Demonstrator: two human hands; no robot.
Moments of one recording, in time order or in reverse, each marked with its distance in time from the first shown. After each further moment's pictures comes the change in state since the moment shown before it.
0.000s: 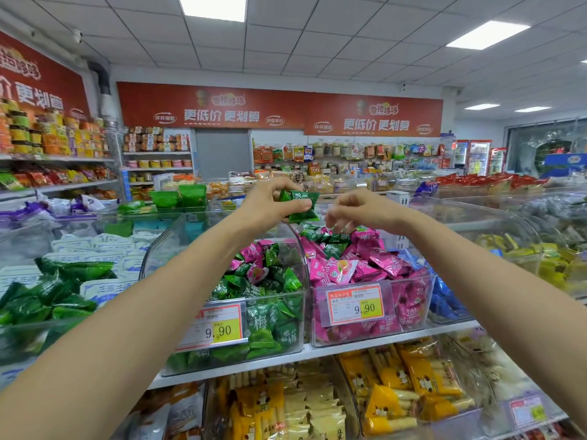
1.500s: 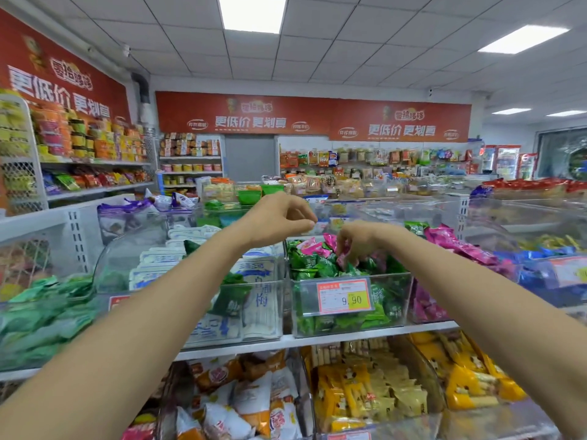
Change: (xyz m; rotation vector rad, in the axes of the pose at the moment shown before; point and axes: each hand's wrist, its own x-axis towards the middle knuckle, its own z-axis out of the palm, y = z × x) left_hand -0.088 -0.037 -0.148 0.462 -0.143 0.155; right_hand 0.034 -0.118 0.143 -0.632 -0.304 0.247
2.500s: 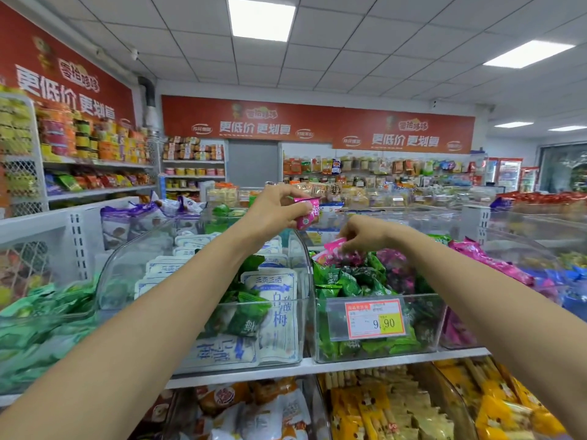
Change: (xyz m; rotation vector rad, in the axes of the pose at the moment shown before) left_hand 0.016 -0.035 -0.010 -0.593 0.216 -0.176; right_hand 0.047 -0.006 -0.011 0.154 0.148 -0.133
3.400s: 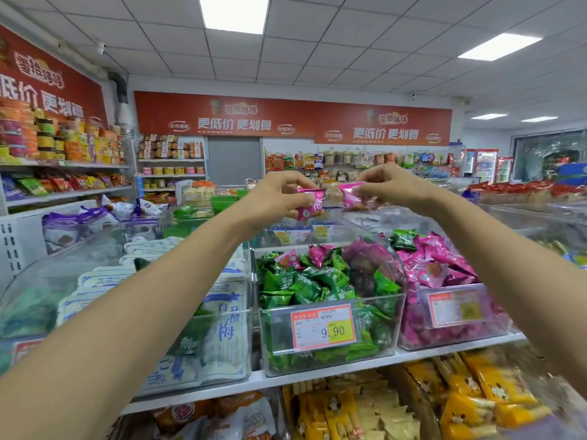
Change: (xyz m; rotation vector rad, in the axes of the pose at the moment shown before) left_hand 0.034 0.029 0.058 0.144 -0.148 0.053; right_hand -0.058 0.067 -0.076 0.437 0.322 -0.127
